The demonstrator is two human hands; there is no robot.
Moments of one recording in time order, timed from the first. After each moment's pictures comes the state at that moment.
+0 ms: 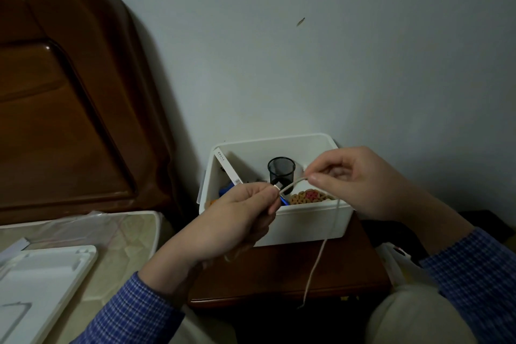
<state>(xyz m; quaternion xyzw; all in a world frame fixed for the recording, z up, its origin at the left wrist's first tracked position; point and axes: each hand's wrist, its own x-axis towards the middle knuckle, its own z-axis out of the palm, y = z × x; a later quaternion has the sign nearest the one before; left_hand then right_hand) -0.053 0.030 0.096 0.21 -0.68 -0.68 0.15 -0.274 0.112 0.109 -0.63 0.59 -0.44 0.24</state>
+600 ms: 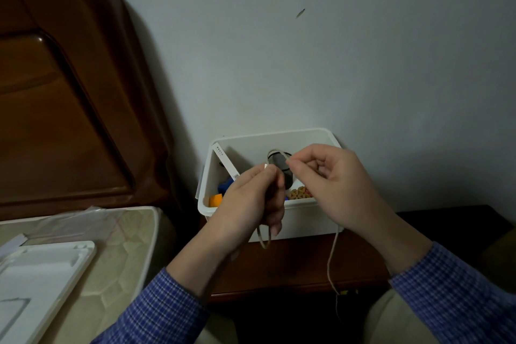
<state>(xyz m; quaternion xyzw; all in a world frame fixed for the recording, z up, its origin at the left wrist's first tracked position) -0.082 0.027 0.078 0.23 -0.61 -0.71 0.27 -0.236 0.095 0.083 -0.56 0.58 -0.56 0.19</state>
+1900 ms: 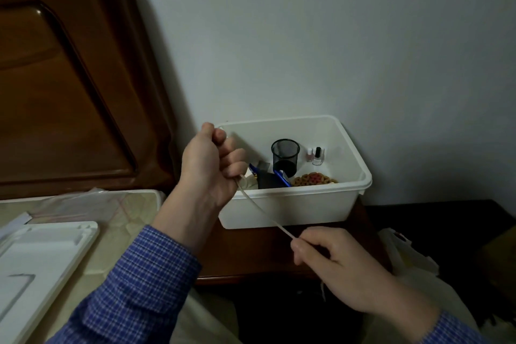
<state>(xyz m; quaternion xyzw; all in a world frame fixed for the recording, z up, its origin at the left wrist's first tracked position) -0.070 -0.013 0.101 0.33 -0.26 -0.79 0.44 -0.214 0.156 0.009 -0.61 0.63 -0.35 0.33</state>
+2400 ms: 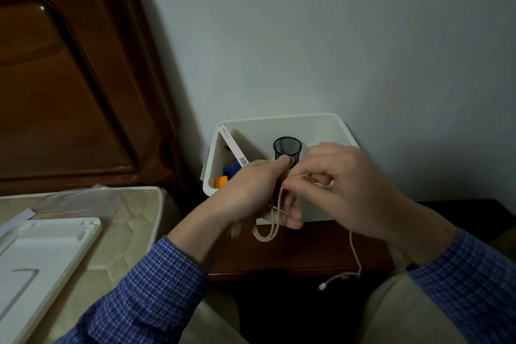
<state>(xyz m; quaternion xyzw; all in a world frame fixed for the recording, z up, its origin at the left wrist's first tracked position) -0.079 0.022 0.078 0.35 -0.60 -0.71 0.15 -0.229 0.113 0.090 -0.75 0.54 -0.38 0.03</state>
